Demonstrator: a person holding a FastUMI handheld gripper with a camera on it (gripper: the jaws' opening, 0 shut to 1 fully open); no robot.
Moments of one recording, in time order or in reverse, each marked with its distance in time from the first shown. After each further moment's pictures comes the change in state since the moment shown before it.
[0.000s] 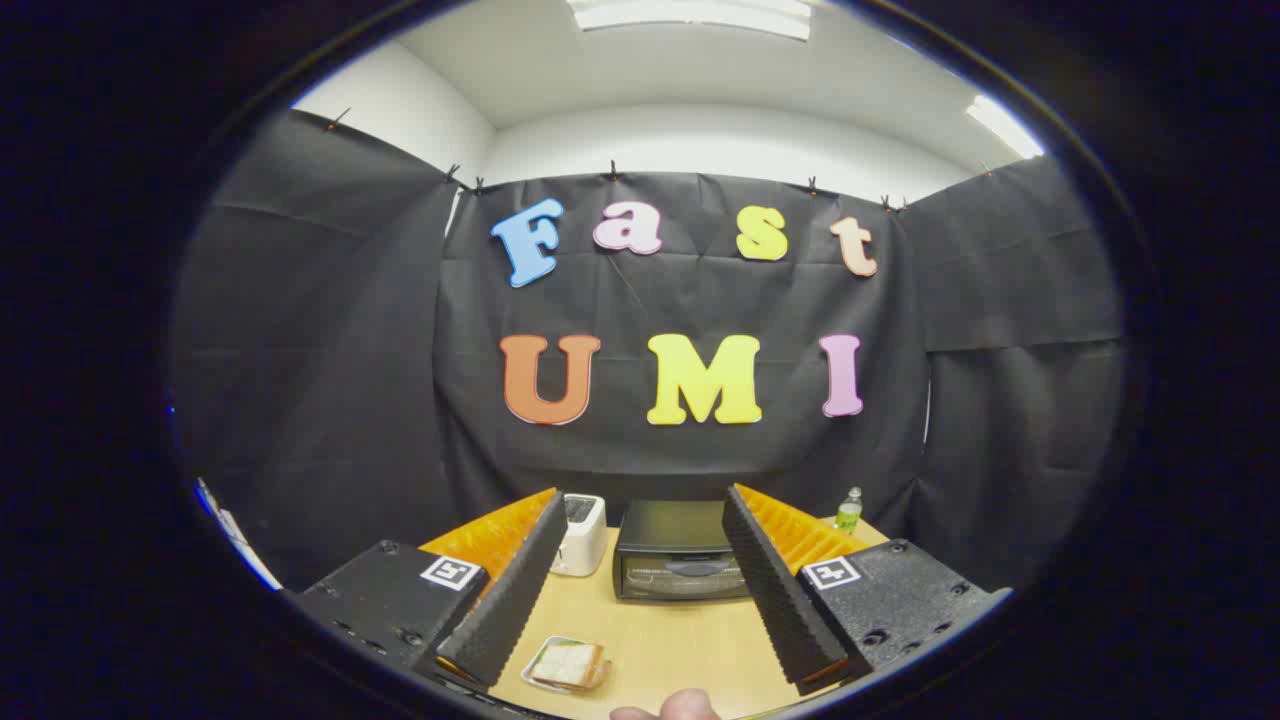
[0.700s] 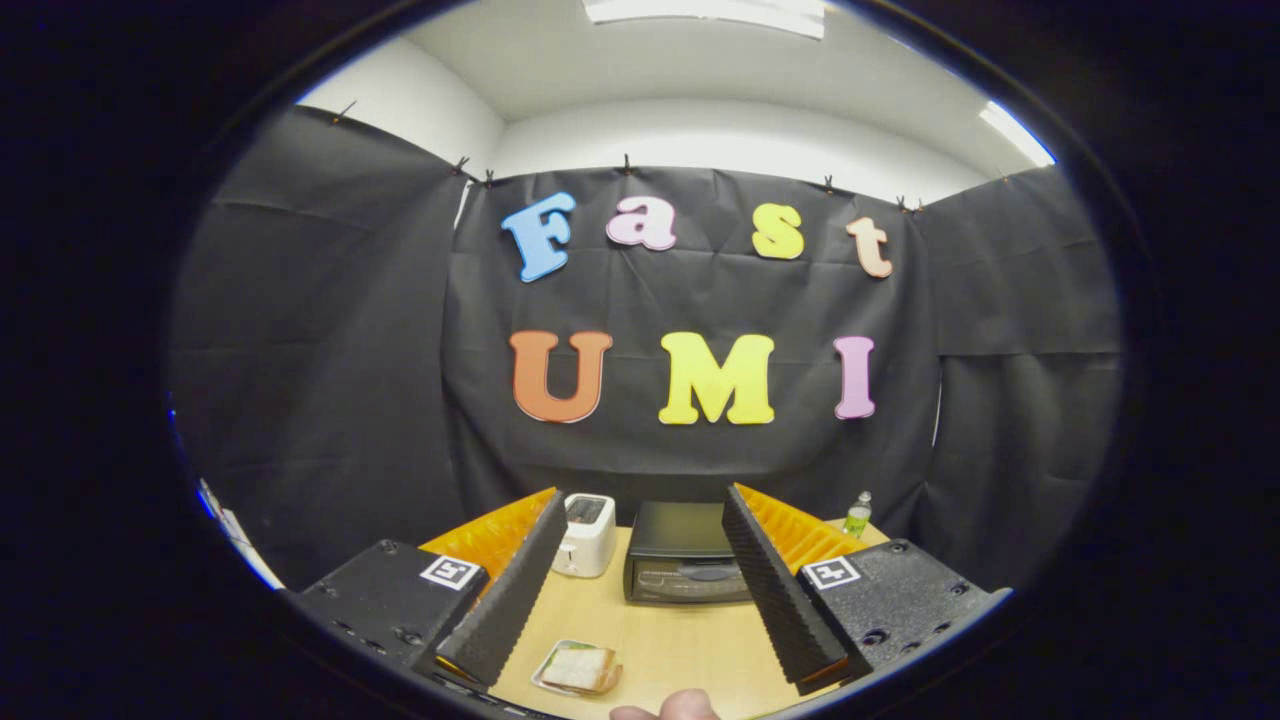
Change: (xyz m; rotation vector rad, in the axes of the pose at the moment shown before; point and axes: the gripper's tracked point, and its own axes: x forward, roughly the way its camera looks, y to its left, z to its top) arm 0.014 0.017 0.021 -0.013 0.013 0.015
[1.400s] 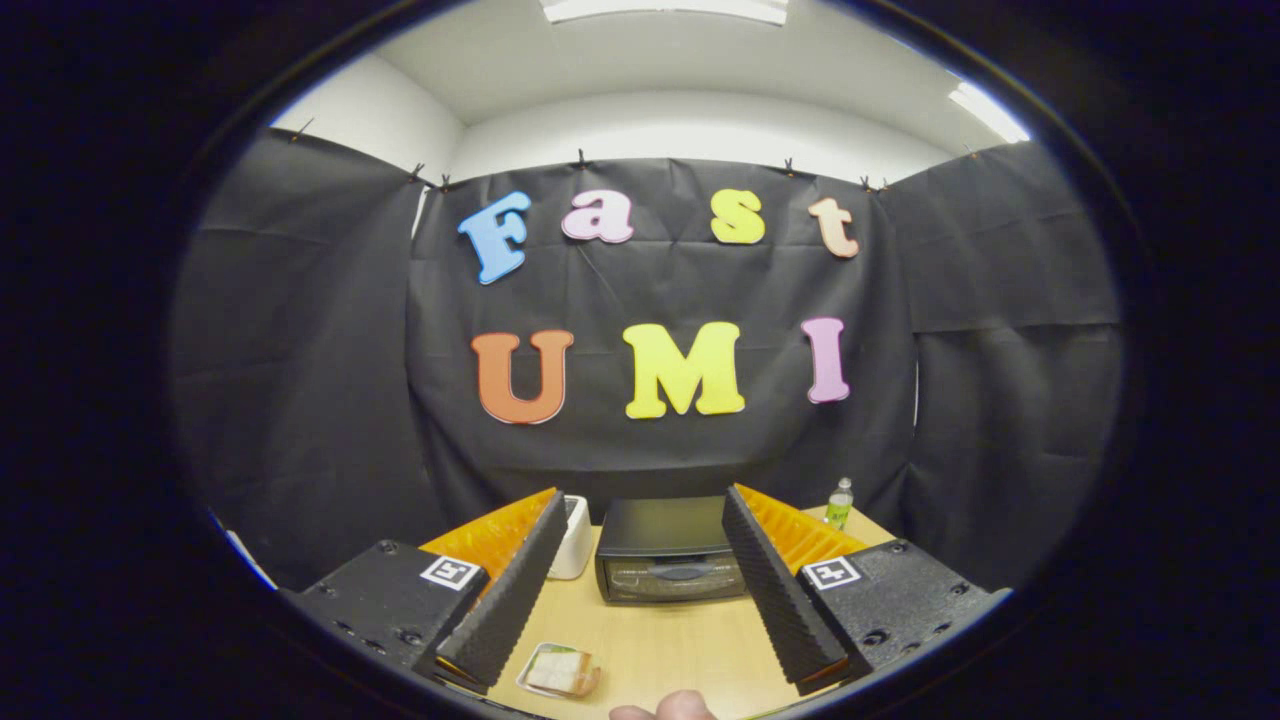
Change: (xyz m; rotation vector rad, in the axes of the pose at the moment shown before) arm 0.020 -0.058 -0.016 0.086 0.033 -0.064
